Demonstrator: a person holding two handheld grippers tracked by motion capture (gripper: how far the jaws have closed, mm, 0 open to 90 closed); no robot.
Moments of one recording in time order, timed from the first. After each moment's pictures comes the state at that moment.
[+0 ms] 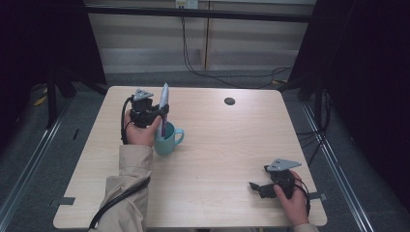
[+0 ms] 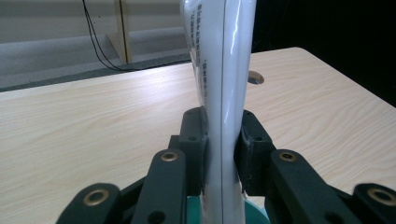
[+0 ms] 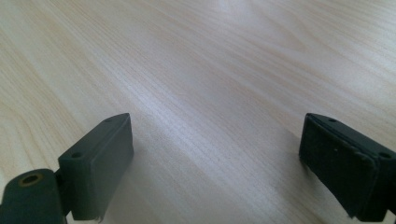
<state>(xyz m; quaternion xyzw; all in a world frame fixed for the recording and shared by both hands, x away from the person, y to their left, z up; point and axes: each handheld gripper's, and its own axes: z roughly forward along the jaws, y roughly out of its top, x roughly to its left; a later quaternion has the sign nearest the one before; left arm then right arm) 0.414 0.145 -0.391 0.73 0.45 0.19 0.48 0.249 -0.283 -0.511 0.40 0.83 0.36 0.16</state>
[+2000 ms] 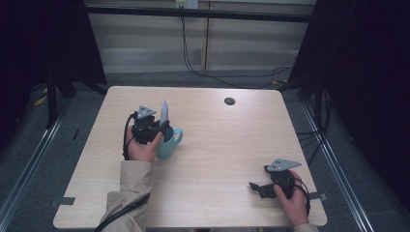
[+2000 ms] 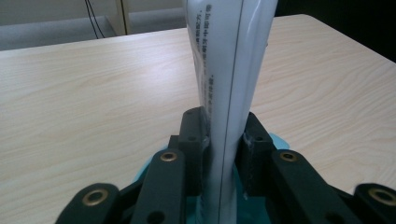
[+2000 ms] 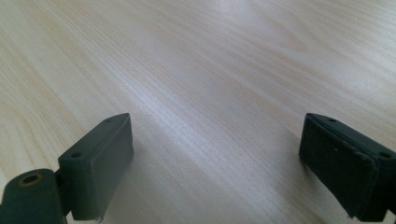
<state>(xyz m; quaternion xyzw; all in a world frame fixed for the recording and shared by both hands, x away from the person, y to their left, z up) 0.387 0.144 -0.429 0.75 0.45 0.19 0.46 0.249 -0.283 -0.511 0.40 0.83 0.36 0.16</state>
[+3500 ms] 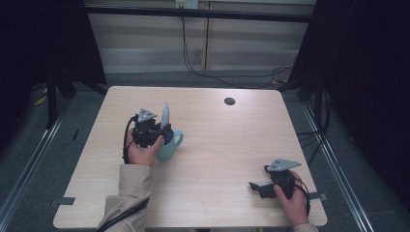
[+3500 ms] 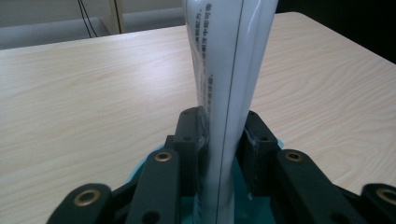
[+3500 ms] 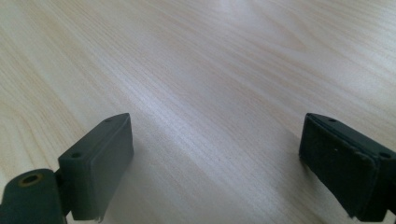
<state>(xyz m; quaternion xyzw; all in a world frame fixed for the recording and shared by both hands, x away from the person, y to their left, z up) 0.378 0.143 -0.429 0.75 0.44 0.18 0.46 0.249 -0.283 -0.511 0.40 0.83 0.36 0.16</state>
